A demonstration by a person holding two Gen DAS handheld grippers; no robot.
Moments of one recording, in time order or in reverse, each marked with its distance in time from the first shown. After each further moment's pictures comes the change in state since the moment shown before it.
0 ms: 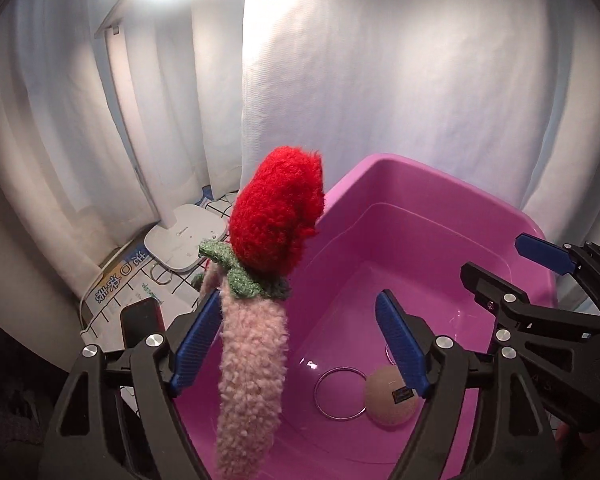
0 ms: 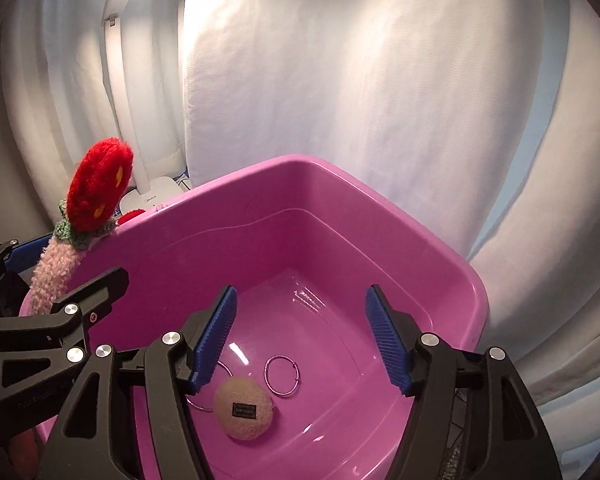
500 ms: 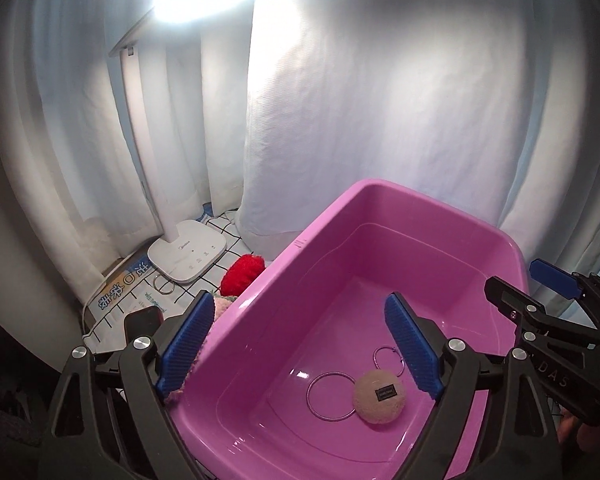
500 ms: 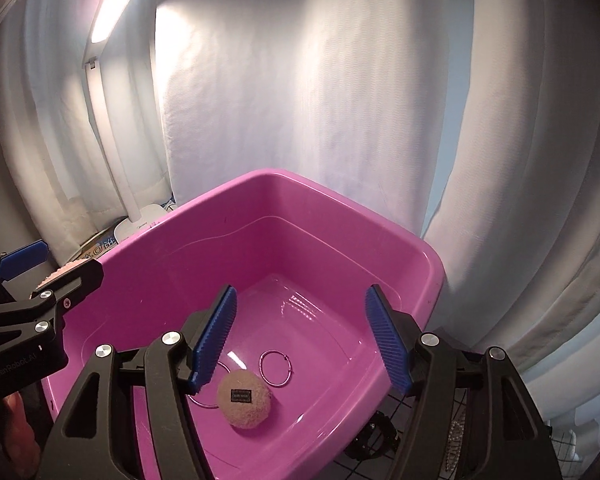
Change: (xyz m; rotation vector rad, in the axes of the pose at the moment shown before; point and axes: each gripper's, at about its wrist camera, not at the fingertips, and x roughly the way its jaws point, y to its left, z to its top) left arm -0.033 -0.003 0.000 -0.010 -0.061 -0.029; right arm -0.044 -0.023 -0.025 0.130 -0.075 -0.037
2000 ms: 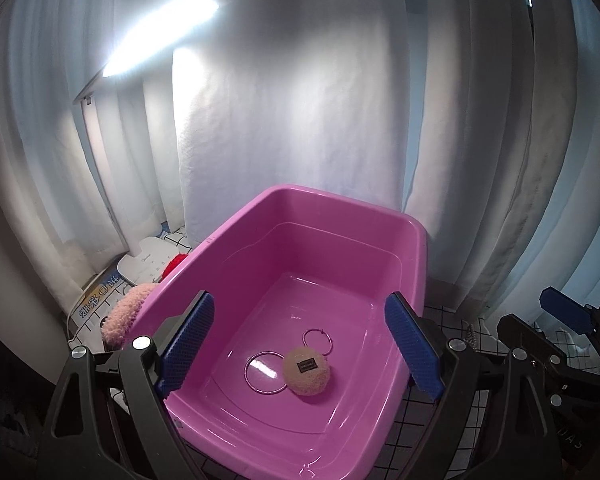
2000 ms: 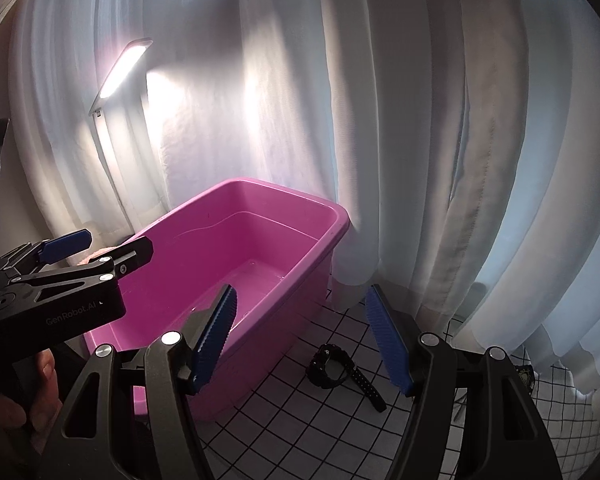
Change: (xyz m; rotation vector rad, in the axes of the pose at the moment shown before) left arm -0.076 -0.086 -0.021 0.101 -0.050 -0.107; right arm -0.122 -0.060 -0.075 0.131 -0.092 -0.013
